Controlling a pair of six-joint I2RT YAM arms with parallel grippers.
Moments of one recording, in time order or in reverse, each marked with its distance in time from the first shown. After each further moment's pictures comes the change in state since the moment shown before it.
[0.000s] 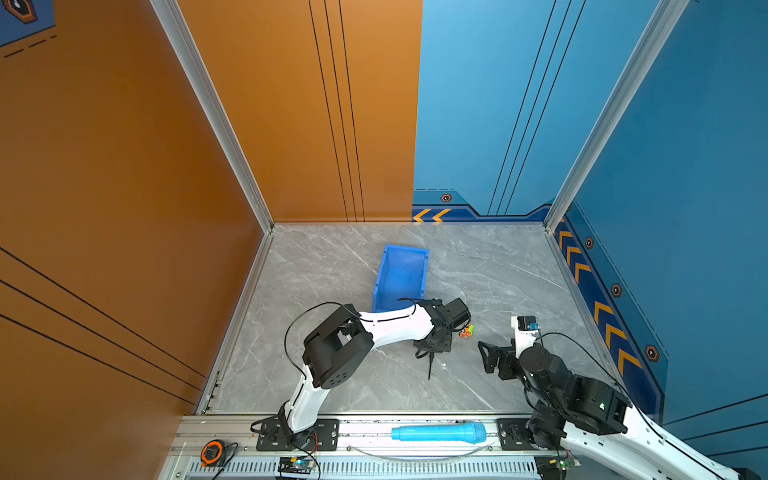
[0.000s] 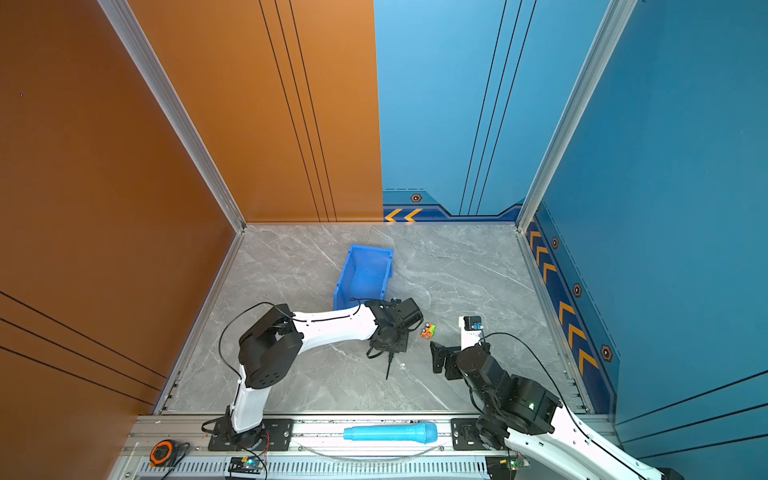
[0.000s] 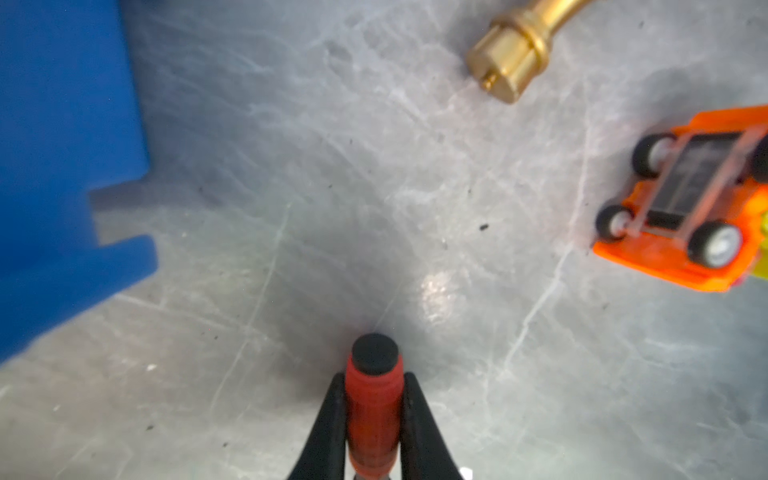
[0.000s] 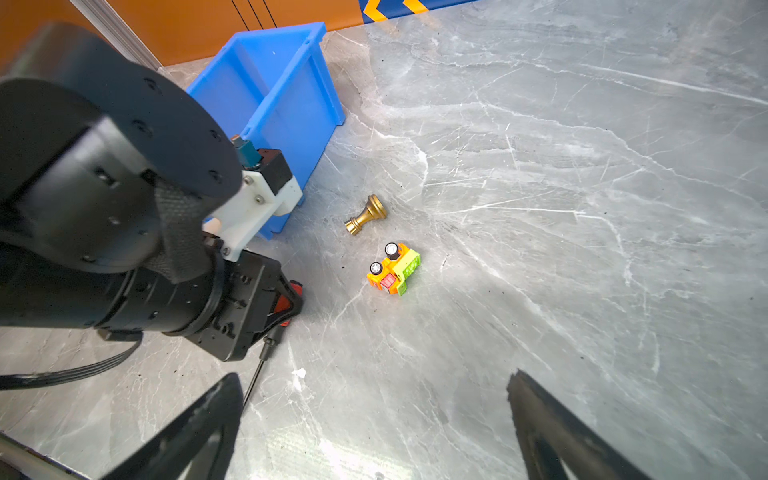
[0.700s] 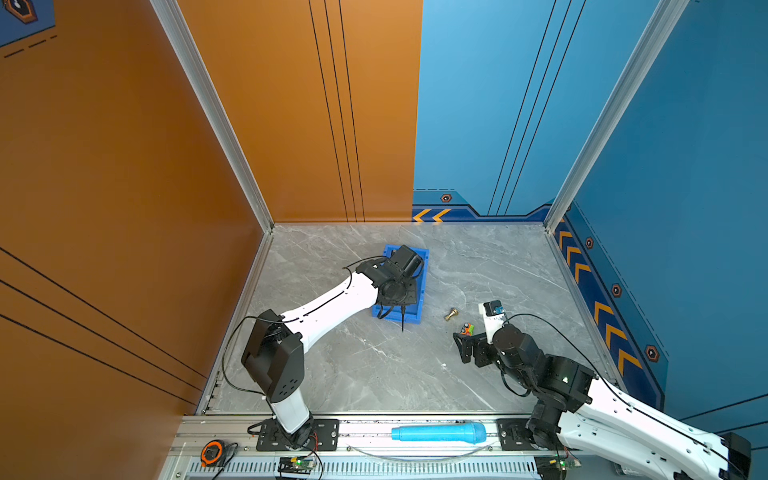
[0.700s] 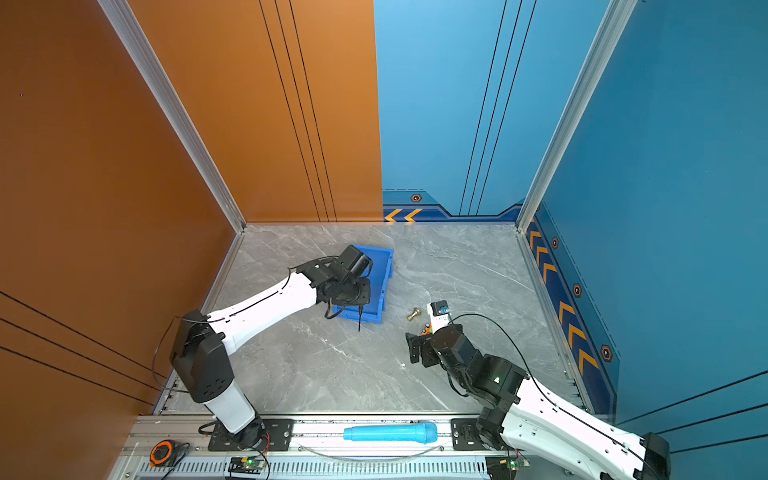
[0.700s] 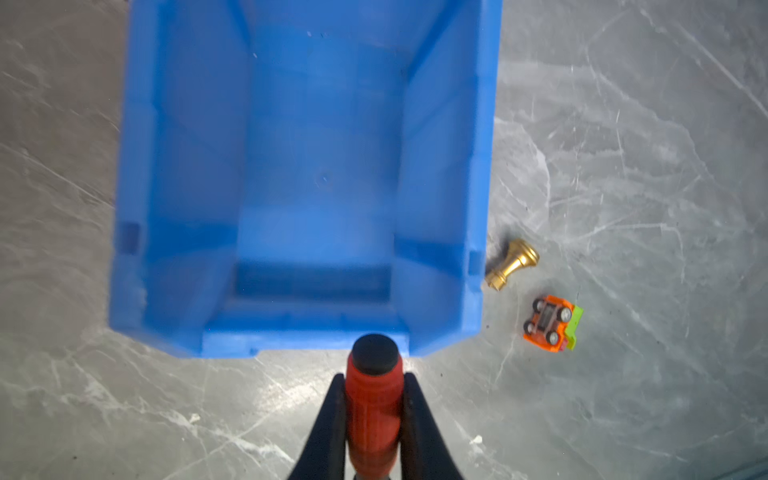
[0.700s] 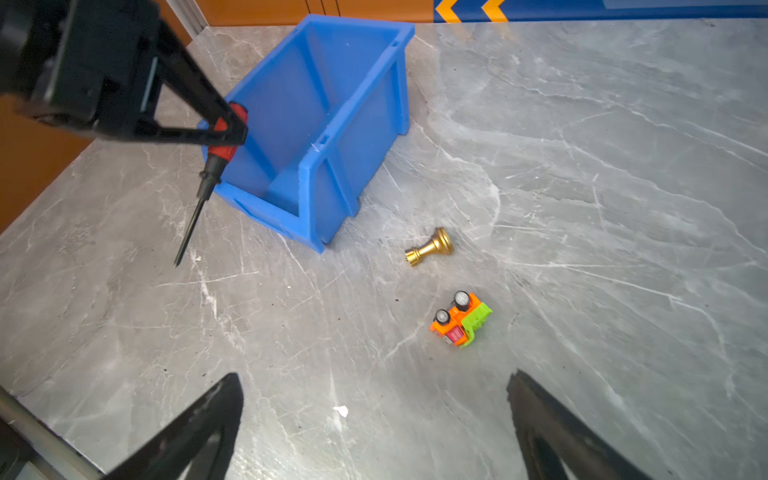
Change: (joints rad) left arm 0.344 -0.288 0.045 -0.051 0.002 0.194; right arm 0.000 0.362 0.095 0.305 -0.111 -0.179
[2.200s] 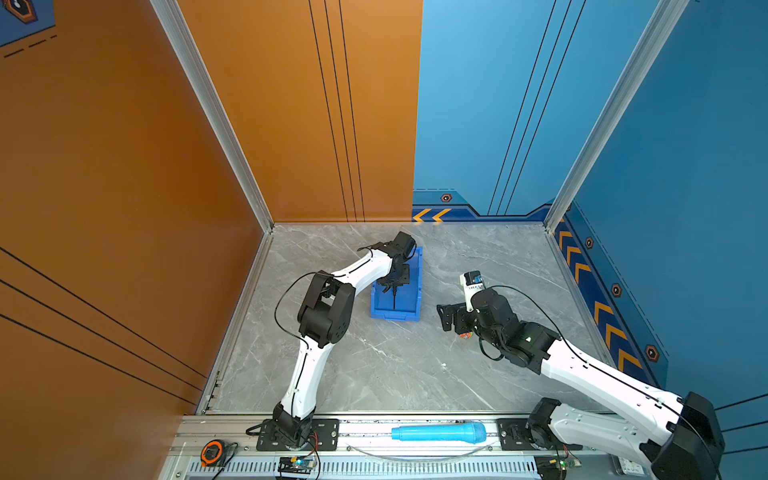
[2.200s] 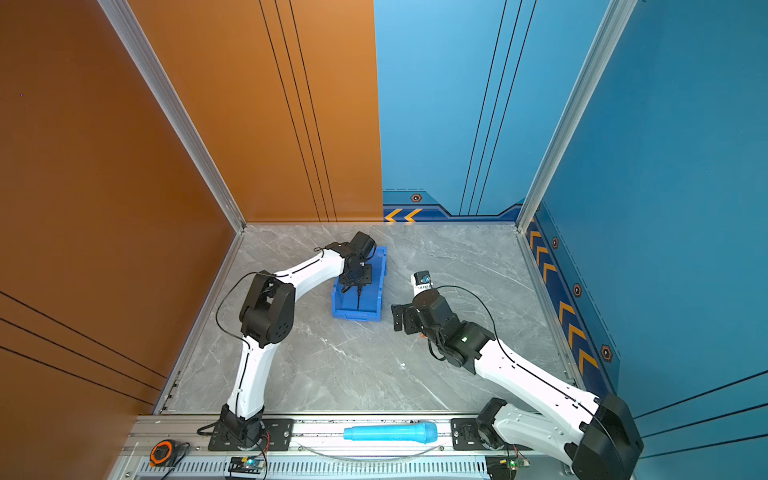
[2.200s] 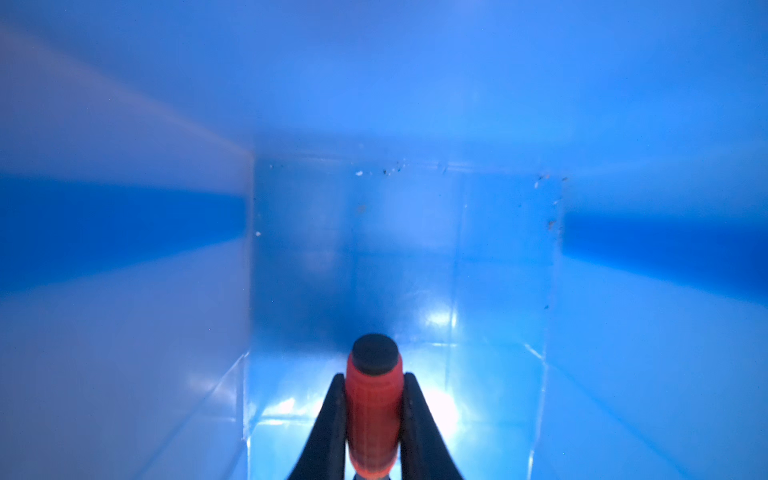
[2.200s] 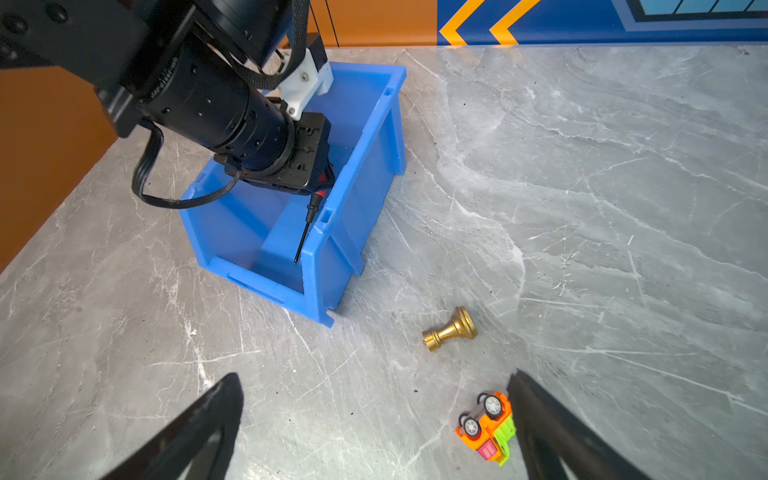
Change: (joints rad) left arm 0.160 0.523 0.329 0.038 -0.039 0.149; right arm -0.168 0.309 0.165 0.158 -0.103 -0.050
